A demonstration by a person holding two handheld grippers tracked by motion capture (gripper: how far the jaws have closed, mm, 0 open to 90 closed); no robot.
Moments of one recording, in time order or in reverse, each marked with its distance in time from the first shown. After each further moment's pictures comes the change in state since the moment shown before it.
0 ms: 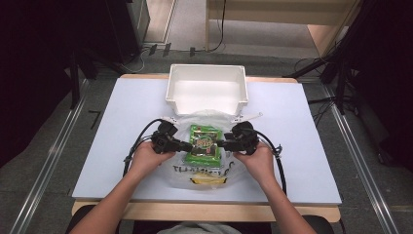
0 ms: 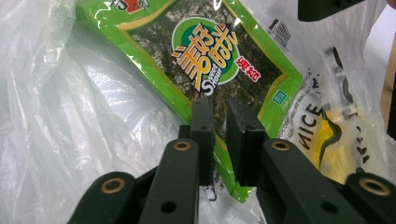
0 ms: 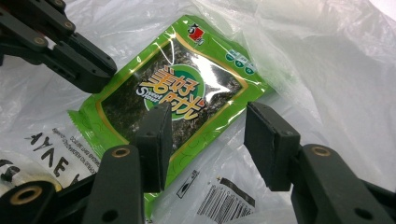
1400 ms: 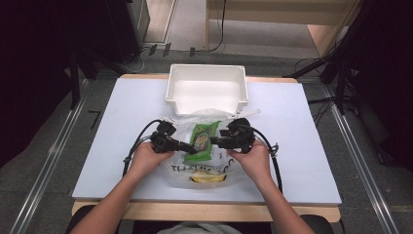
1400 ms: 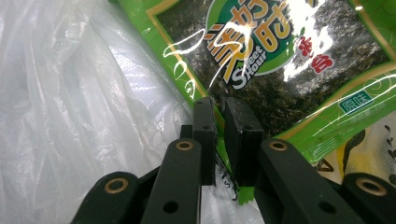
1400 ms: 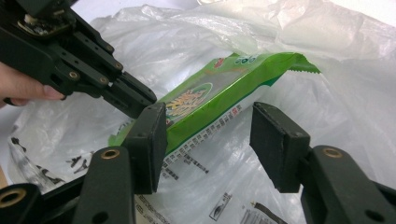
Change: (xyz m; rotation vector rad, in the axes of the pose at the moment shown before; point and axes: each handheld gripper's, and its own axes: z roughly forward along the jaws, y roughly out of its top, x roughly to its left) left arm 0.013 -0.005 0.006 0.016 0.008 -0.052; right arm 0.016 0.015 -0.006 -0.043 0.030 0.047
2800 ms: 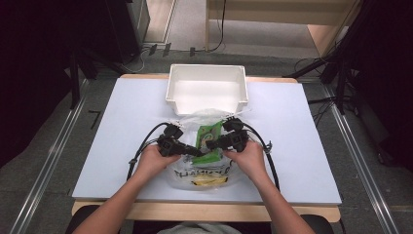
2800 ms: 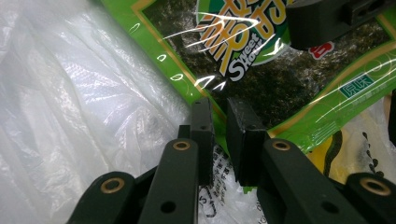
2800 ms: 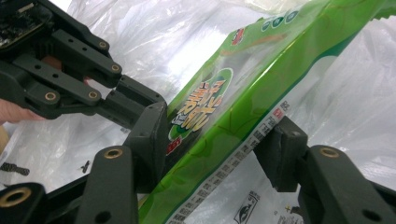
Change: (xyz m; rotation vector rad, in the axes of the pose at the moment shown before) left arm -0.015 0.002 0.015 0.004 -0.039 0.028; right arm -0.010 0.001 0.030 0.153 0.079 0.116
